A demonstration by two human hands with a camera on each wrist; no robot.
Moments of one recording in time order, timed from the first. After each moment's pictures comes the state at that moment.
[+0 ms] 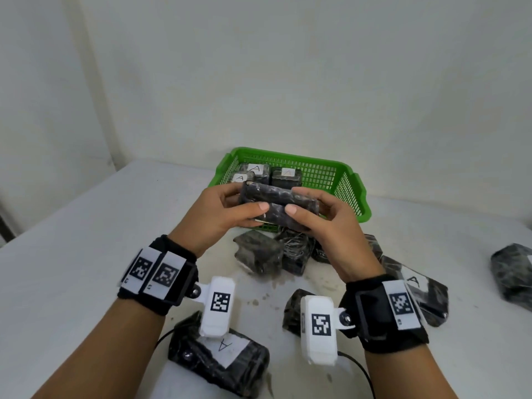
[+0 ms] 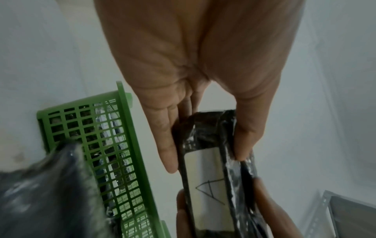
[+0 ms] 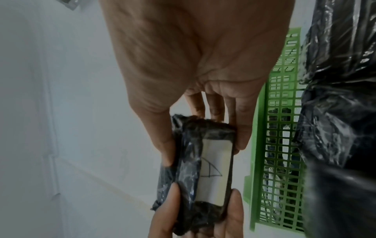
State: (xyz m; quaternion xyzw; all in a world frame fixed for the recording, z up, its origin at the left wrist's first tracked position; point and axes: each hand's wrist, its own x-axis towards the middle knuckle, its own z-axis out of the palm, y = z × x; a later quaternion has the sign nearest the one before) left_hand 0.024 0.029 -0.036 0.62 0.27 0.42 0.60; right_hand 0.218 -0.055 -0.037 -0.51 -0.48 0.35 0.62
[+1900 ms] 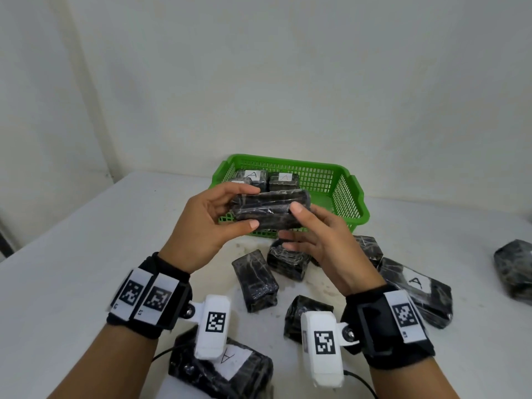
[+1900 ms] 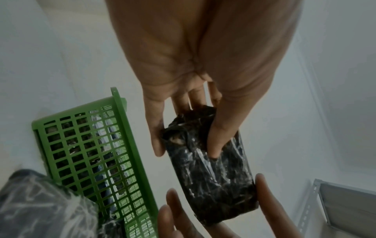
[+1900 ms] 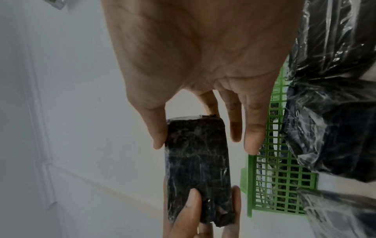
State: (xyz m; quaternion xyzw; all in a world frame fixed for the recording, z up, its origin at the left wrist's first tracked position) left_hand 0.013 0.021 -0.037 0.70 0.22 0.48 0.48; right_hand 0.216 -0.060 -0.044 -0.48 -0.42 0.46 0.61
